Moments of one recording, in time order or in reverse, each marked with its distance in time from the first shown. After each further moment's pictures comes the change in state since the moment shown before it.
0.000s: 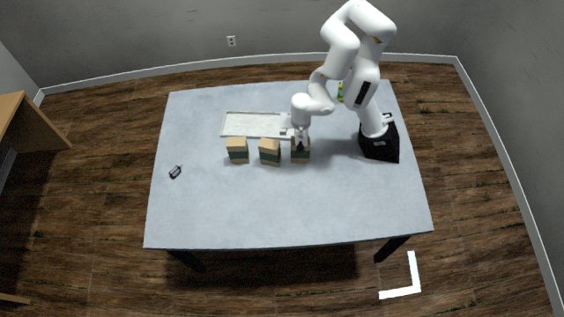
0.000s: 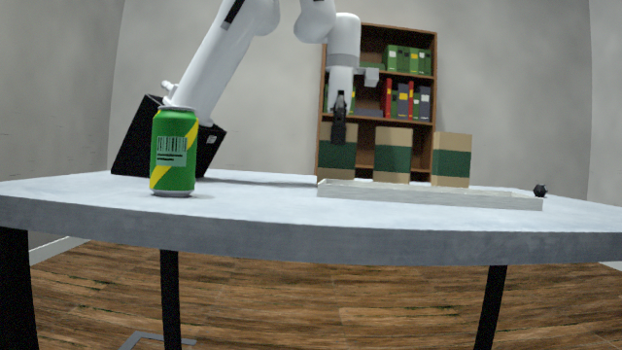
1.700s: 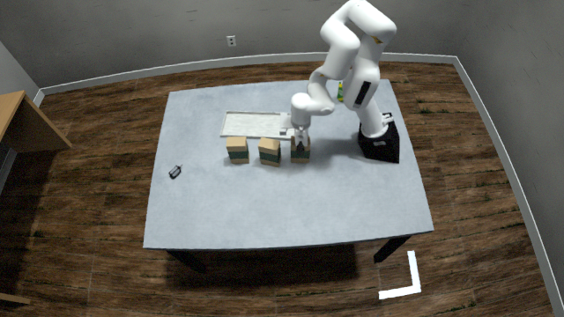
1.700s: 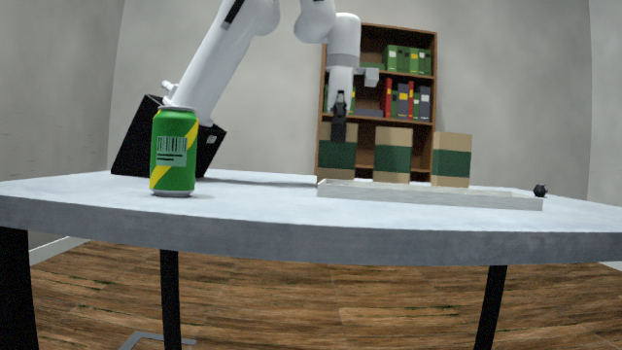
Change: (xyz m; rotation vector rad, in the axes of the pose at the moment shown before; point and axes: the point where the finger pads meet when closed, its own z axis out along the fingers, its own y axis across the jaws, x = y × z) arm 0.000 0.000 0.000 0.000 0.000 0.000
